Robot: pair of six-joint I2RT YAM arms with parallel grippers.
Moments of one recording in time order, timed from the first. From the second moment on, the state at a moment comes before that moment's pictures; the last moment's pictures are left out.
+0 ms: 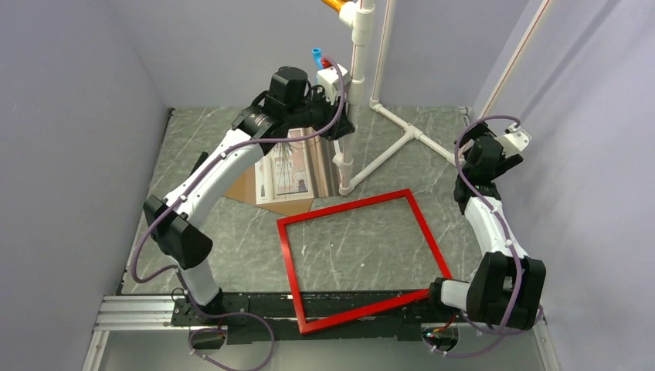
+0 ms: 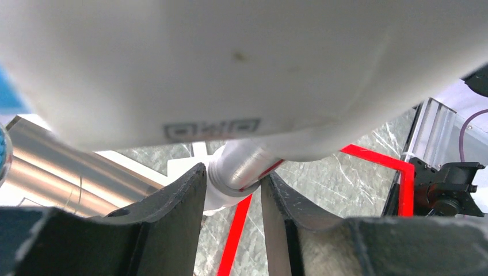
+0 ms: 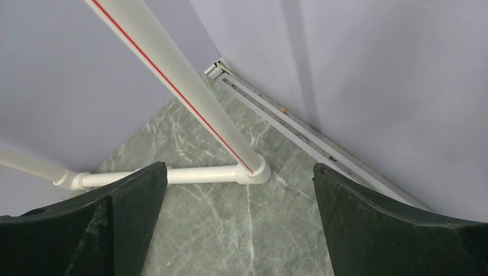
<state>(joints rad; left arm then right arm) -0.63 1.73 1.88 -0.49 0.42 -0.04 -0.18 1.24 0.80 0.27 0.49 0.41</state>
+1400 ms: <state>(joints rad) -0.73 1.35 1.39 -0.45 0.28 0.05 -0.14 1.12 0.79 0.10 -0.03 0.39</state>
